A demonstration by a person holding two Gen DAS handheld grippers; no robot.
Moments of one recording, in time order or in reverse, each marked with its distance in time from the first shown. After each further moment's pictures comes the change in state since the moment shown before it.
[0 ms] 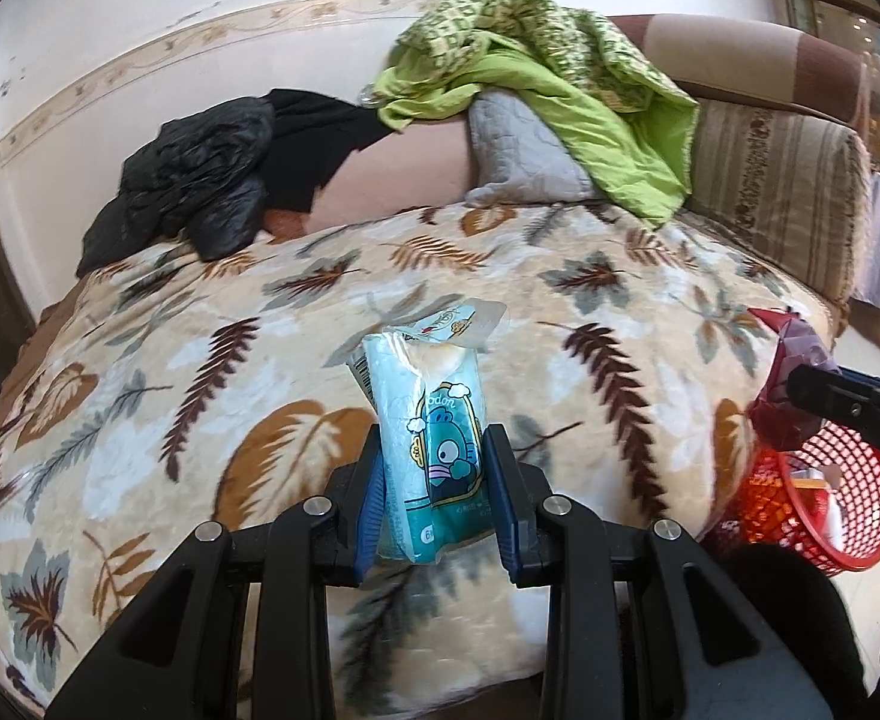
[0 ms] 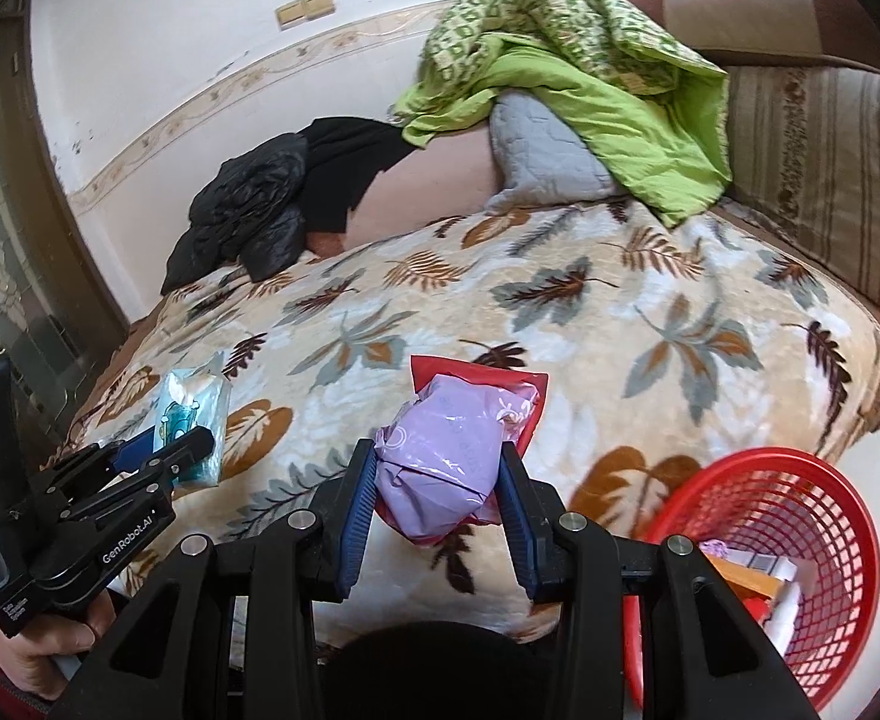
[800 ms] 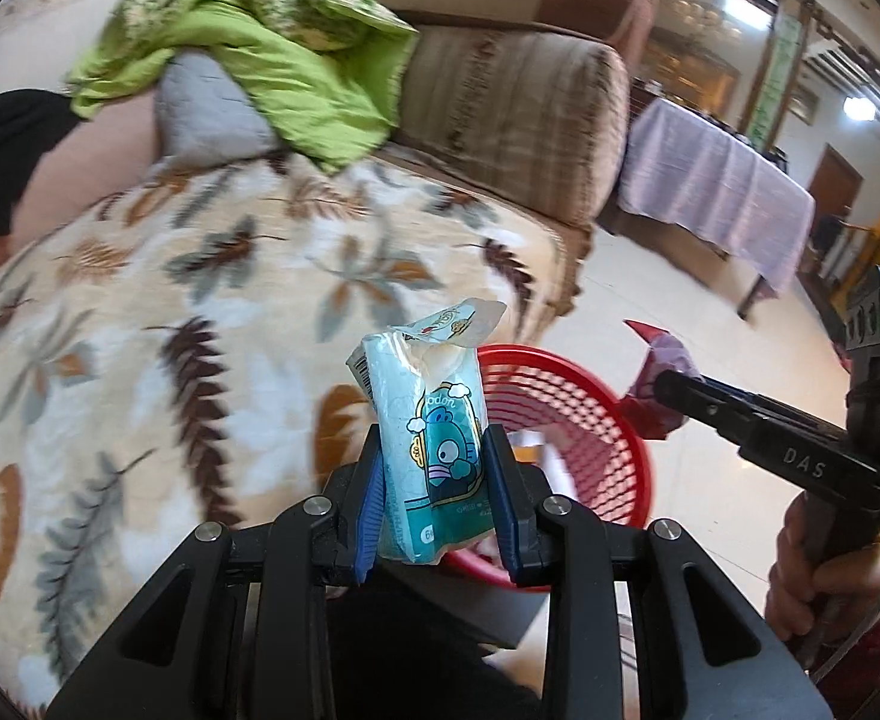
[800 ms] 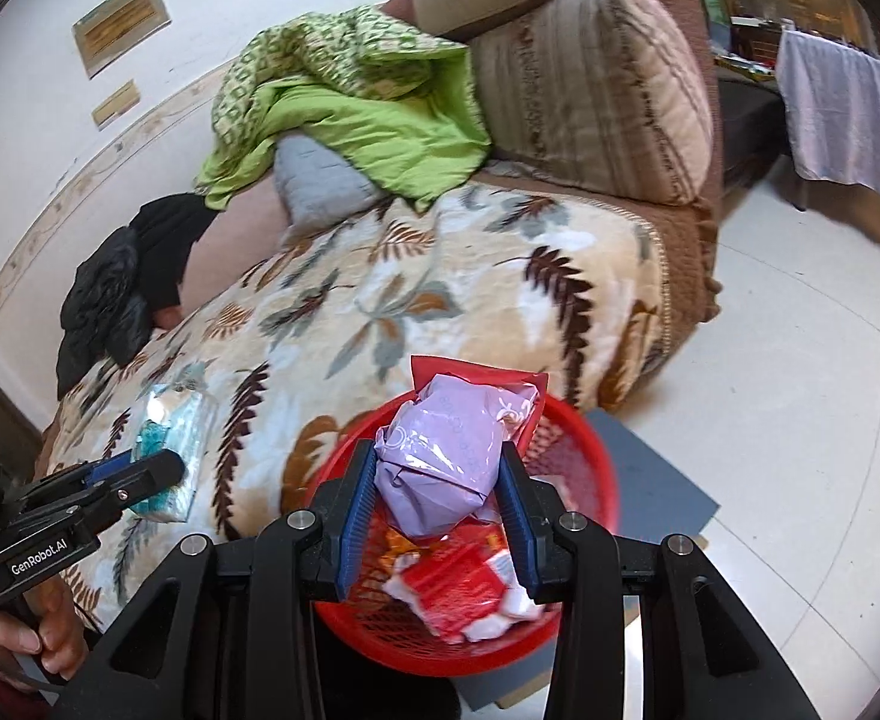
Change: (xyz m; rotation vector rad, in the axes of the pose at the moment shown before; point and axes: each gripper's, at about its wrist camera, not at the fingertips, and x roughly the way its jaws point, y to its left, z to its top) left arm -0.001 -0.185 0.026 0.184 0.176 -0.581; right arm -0.108 -0.165 -0.036 0.297 -0.033 -0.254
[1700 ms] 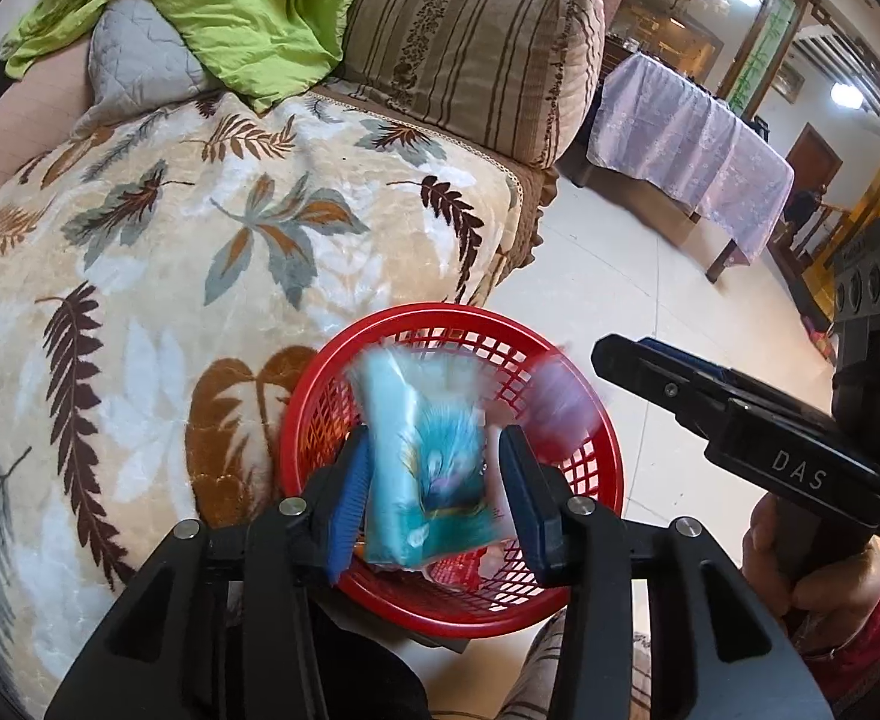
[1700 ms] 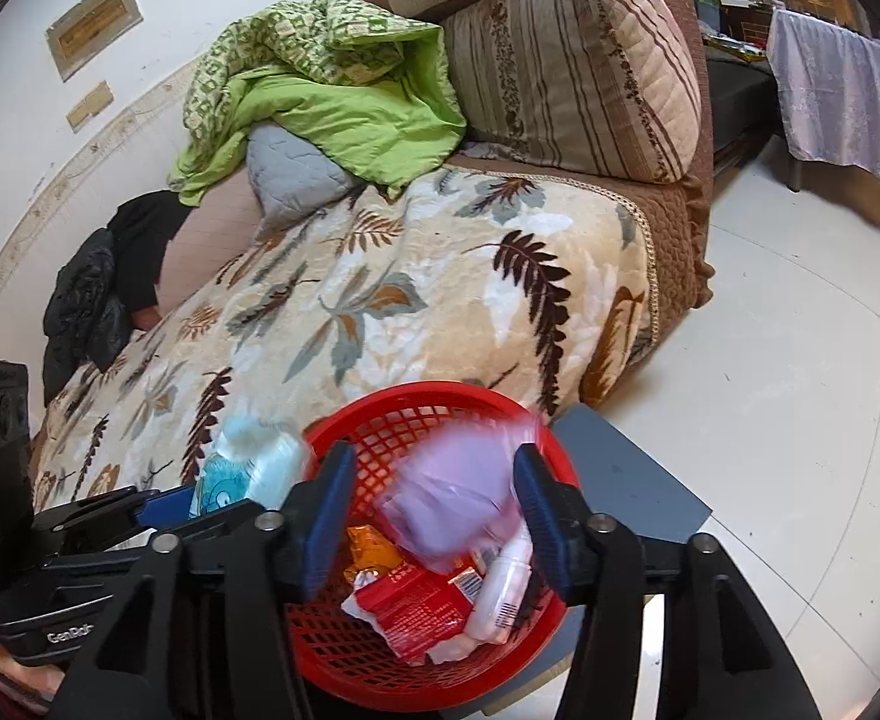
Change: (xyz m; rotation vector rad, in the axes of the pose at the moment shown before) left arm 0.067 -0.025 0.005 -0.020 0.126 -0.095; right arm 0.031 -0.021 0.007 0.024 0.045 -0.018
